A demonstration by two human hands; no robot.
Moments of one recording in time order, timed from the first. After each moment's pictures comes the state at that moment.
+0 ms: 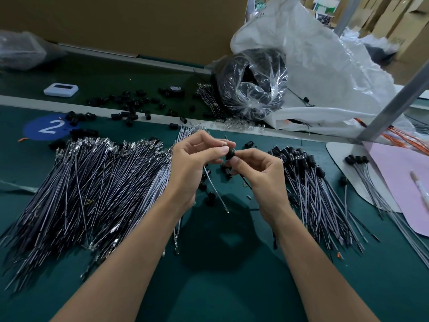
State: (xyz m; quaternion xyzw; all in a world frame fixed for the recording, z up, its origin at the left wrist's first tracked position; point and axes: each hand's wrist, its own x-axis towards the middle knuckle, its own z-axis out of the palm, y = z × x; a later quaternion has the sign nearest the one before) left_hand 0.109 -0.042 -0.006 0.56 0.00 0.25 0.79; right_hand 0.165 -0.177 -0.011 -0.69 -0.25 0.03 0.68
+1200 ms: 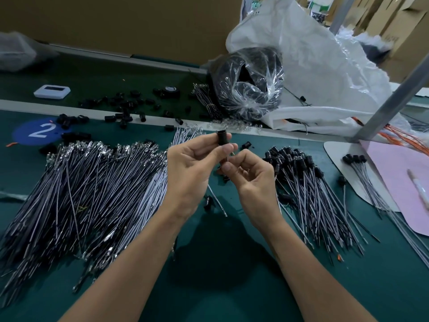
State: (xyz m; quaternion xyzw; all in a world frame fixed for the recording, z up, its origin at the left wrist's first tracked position) left_hand 0.108 -0.058 -0.001 0.53 -0.01 0.31 0.79; right_hand 0.157 -0.168 -0.022 -0.67 -0.31 0.00 0.68
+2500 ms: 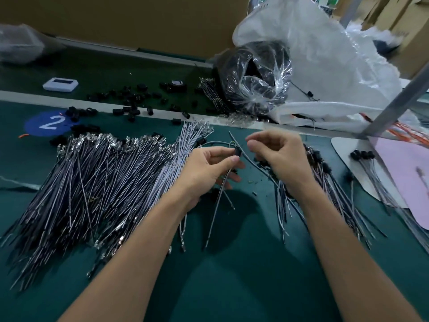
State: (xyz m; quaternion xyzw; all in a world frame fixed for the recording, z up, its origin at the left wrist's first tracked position) left_hand 0.112 -0.043 -0.017 0.63 0.08 0.07 0.77; right_hand 0.202 -0.191 0.010 -0.78 -0.30 -0.01 0.55
